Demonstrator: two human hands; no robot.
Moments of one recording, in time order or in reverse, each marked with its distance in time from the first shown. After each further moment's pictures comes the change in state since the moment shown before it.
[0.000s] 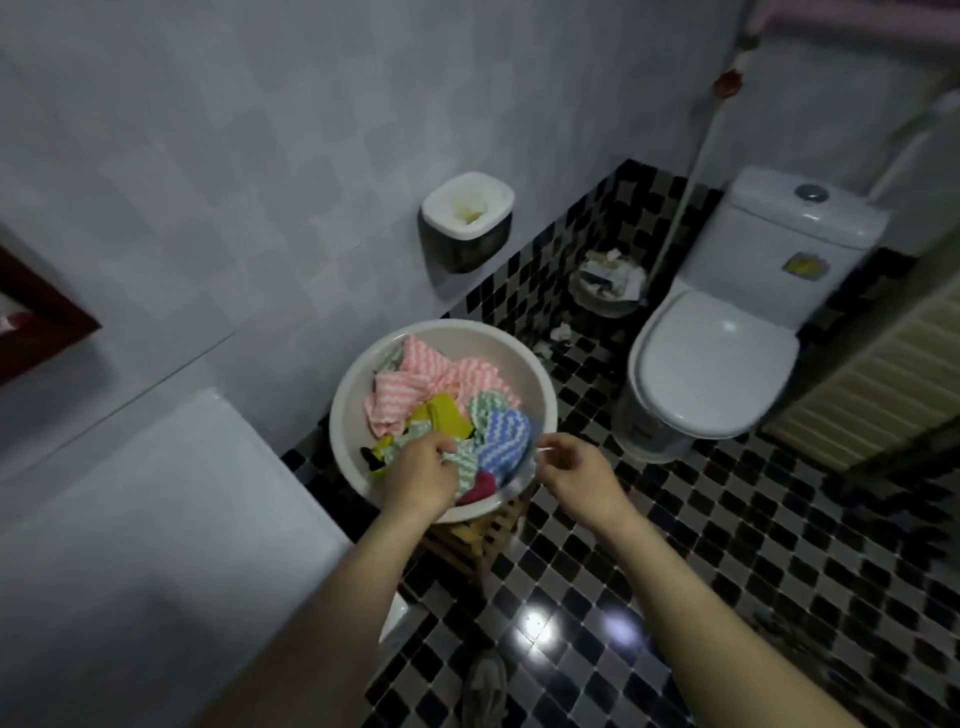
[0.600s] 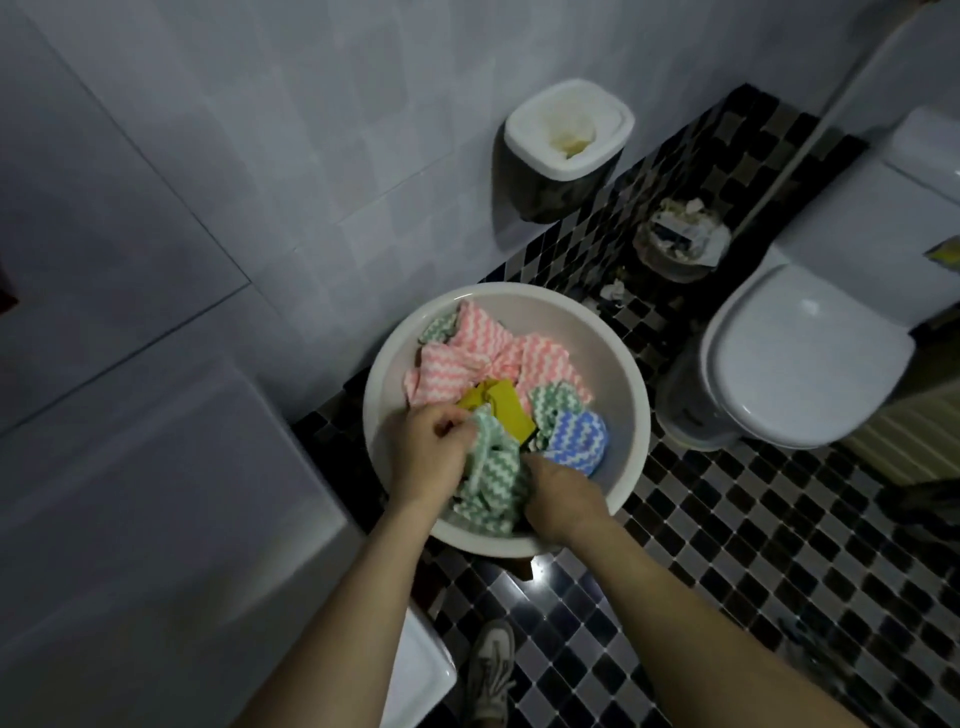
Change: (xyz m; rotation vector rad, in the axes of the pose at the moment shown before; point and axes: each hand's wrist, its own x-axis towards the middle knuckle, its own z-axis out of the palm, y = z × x) left_hand 0.082 -0.051 -0.007 -0.526 0.171 -0.121; right_hand 0.105 0.005 0.100 -0.882 -0.336 0.092
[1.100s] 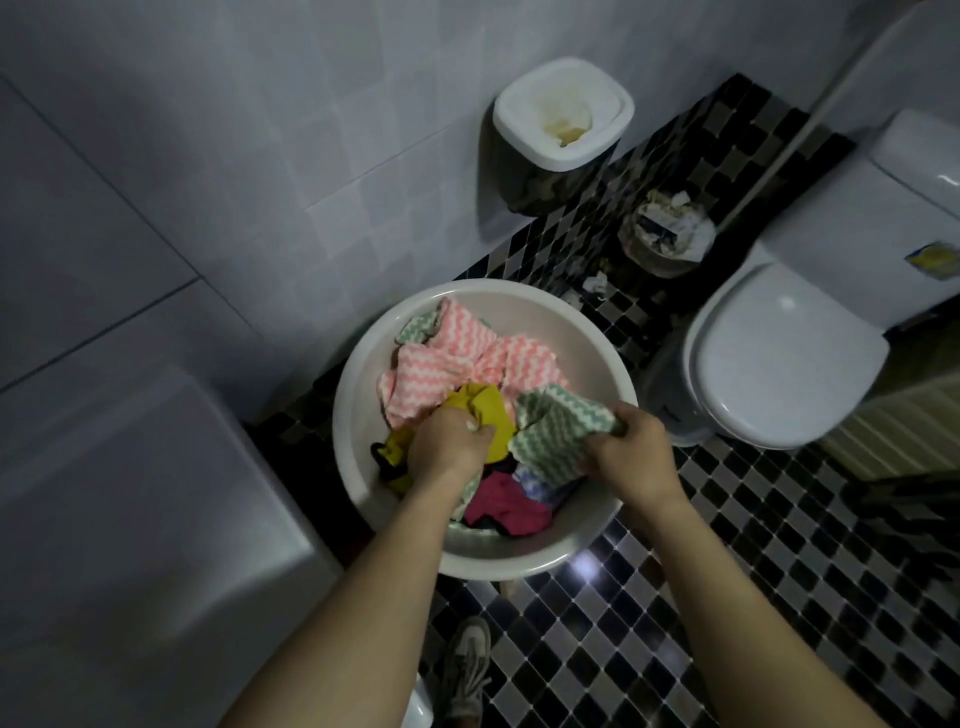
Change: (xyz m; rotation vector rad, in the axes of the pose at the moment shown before) left_hand 0.049 -0.013 0.056 0.475 -0.183 -0.088; right_hand 0.001 0.042 -0.060 0.808 0.470 0.134
